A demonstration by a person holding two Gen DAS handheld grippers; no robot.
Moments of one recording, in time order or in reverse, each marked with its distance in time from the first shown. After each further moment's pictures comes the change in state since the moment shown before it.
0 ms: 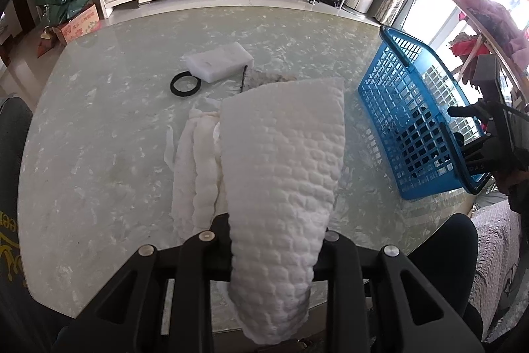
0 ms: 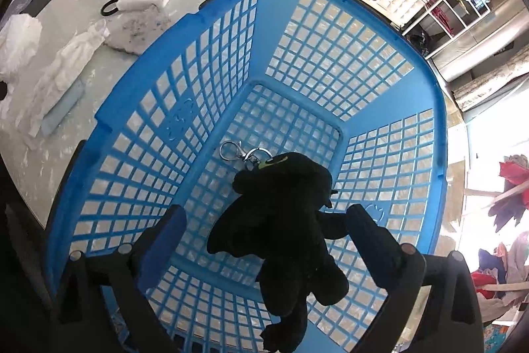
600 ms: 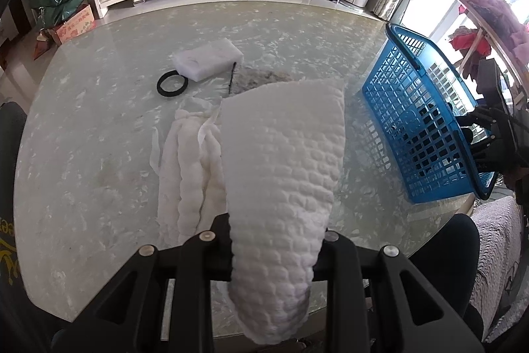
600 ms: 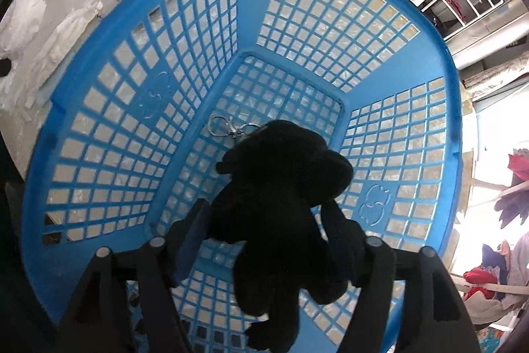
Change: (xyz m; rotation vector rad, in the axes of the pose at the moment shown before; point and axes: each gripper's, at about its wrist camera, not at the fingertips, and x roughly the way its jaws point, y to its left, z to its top) left arm 0.015 -0.012 0.007 0.016 0.021 0.000; right arm 0.024 -0.029 -0.015 -0.013 0.097 0.053
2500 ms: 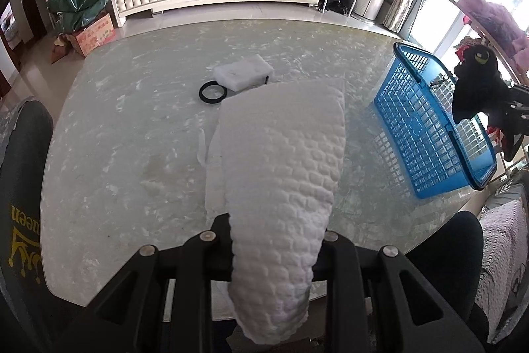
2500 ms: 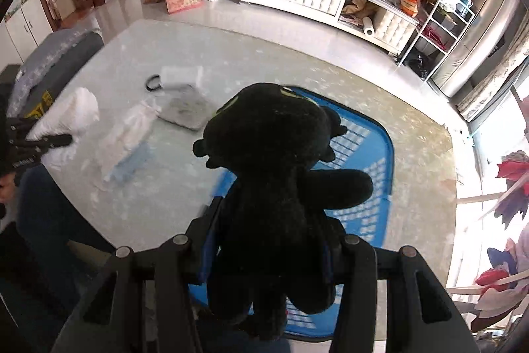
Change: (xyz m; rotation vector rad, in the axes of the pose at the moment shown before) left arm -0.046 0.028 -0.016 -0.011 -0.058 0.056; right arm -0.136 0.023 -0.004 0.090 -0.305 0.043
